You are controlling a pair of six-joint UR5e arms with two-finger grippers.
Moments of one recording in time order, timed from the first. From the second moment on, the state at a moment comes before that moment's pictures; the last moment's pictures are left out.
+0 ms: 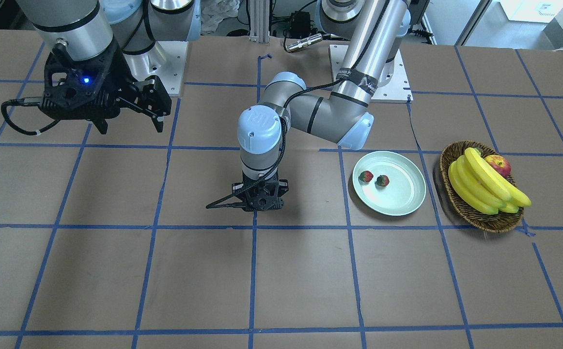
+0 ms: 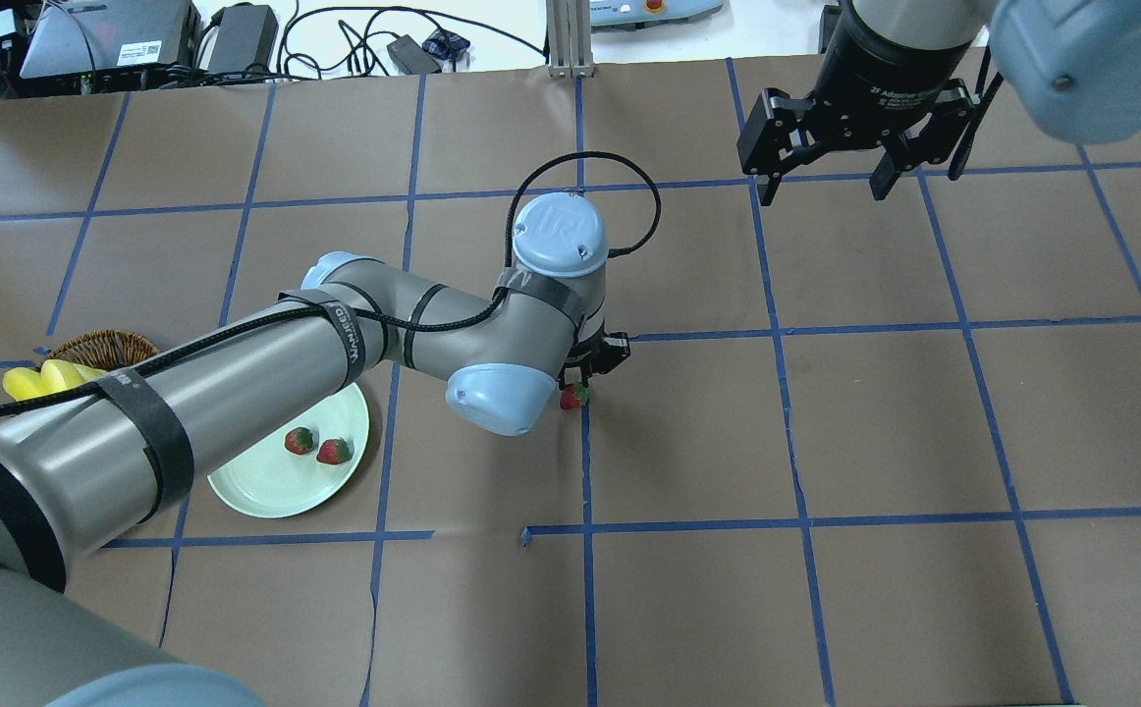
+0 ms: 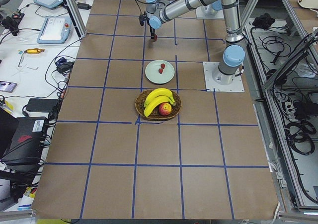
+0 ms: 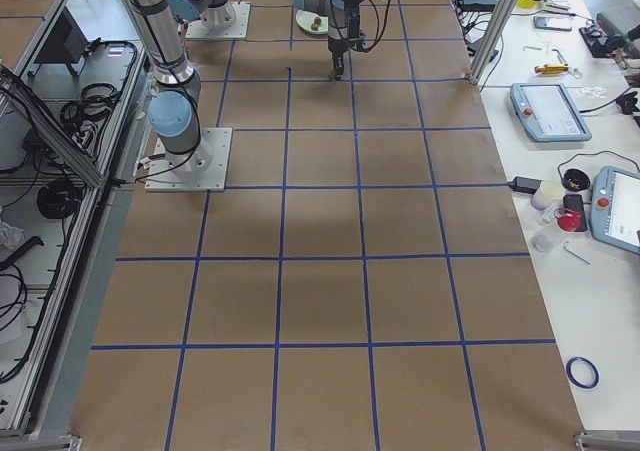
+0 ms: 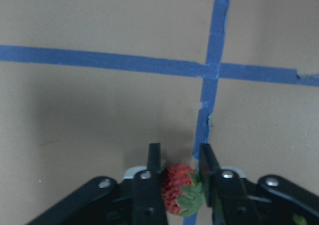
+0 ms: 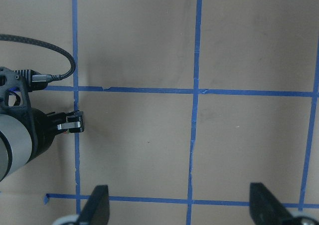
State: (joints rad) left arm -2.00 -2.06 -1.79 -0.85 1.59 -0.52; right arm 1.63 -1.52 1.49 -1.56 -1.53 0.02
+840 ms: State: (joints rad) left arm -1.71 -1.83 -1.89 -1.13 1.74 -0.05; right arm 1.63 -1.52 1.49 -1.56 -1.53 0.02
